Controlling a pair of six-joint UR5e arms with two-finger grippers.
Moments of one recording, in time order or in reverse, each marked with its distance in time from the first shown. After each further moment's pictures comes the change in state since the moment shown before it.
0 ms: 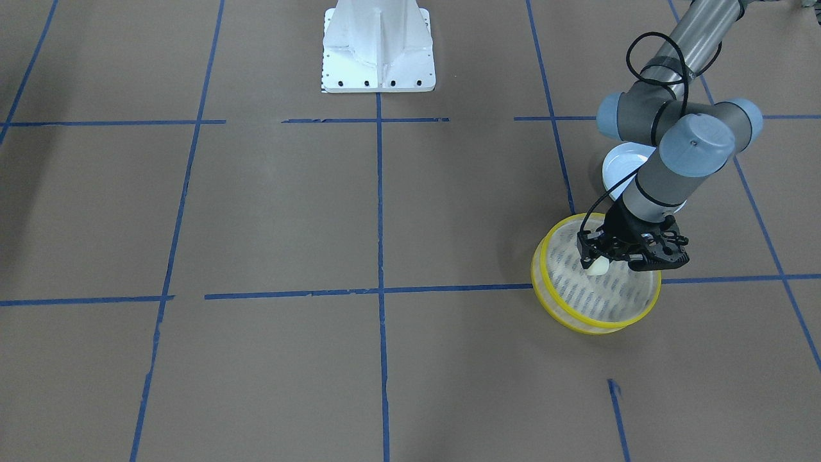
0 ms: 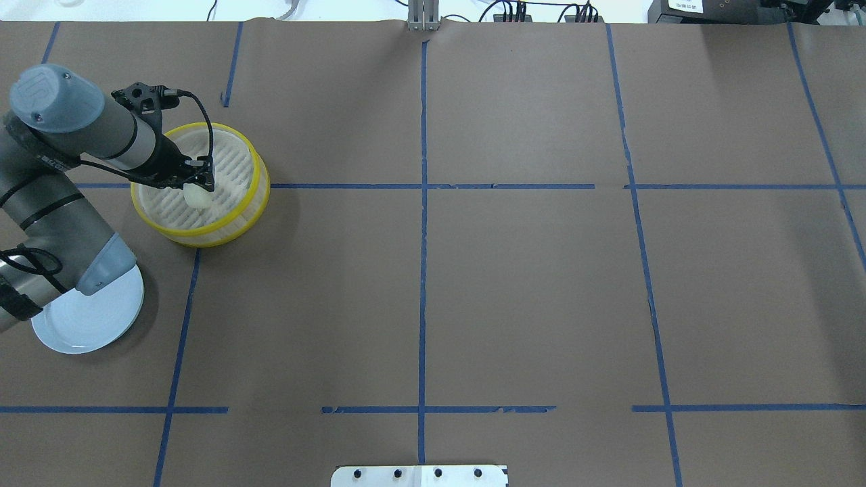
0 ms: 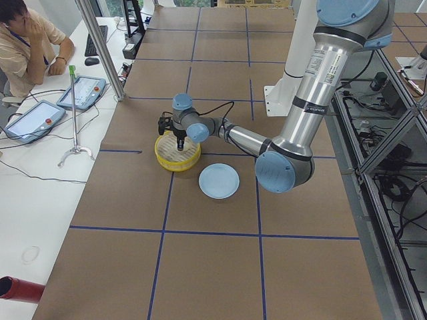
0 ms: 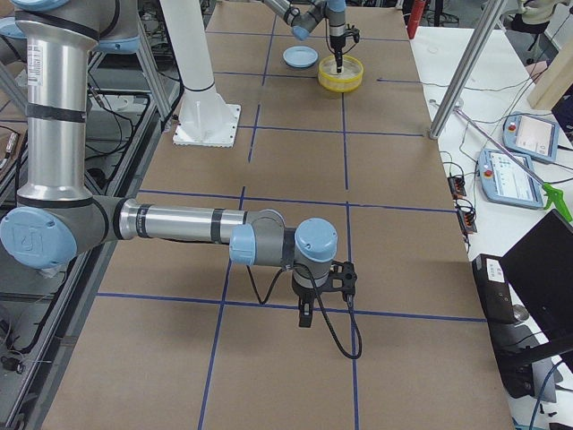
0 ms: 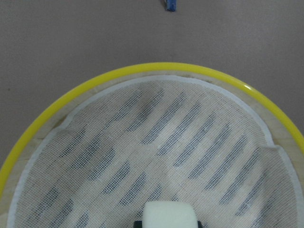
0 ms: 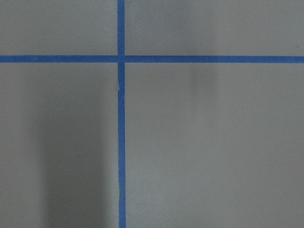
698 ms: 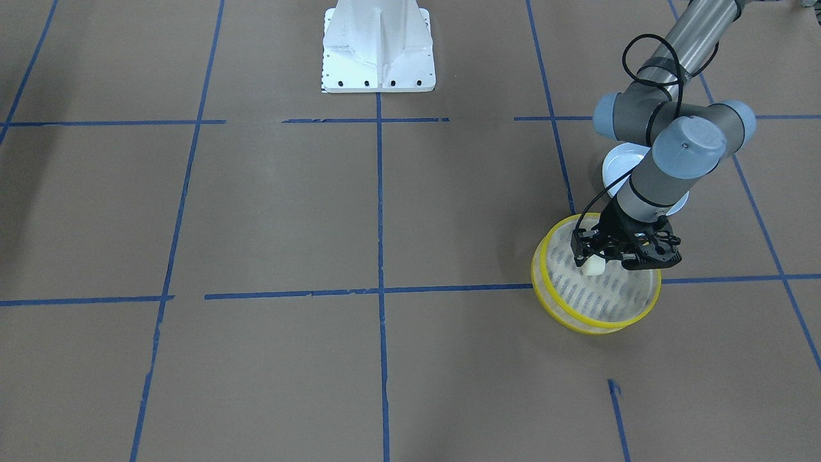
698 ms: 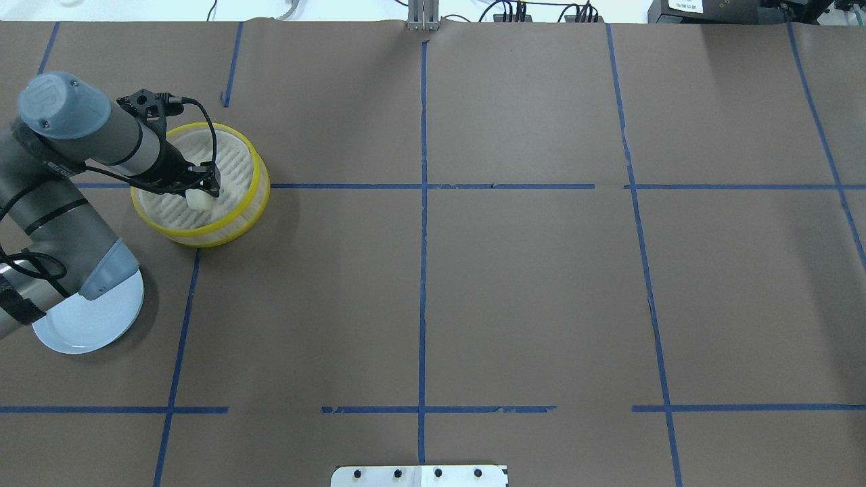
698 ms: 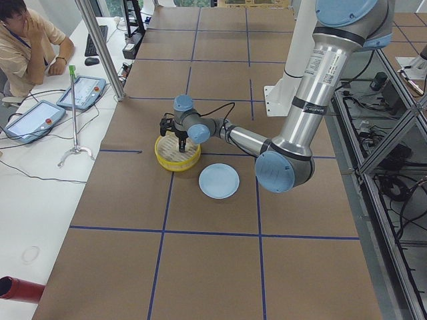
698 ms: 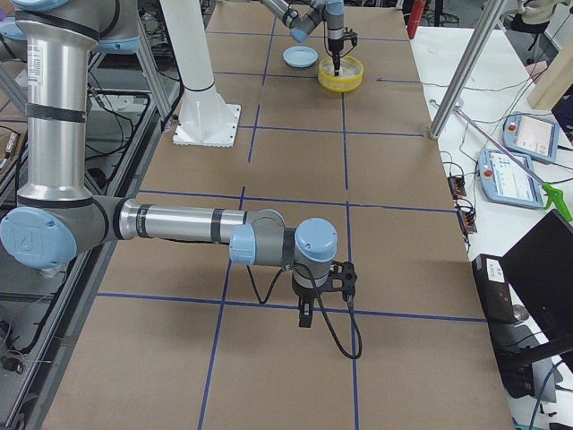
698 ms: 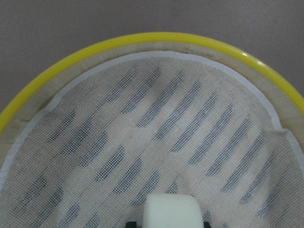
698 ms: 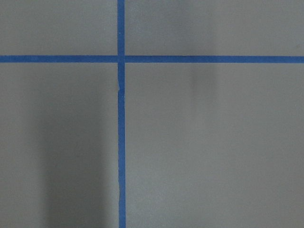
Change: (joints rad) left arm 0.011 0.002 0.001 0.000 0.001 0.001; right arm 0.000 0.000 0.000 0.000 0.000 0.000
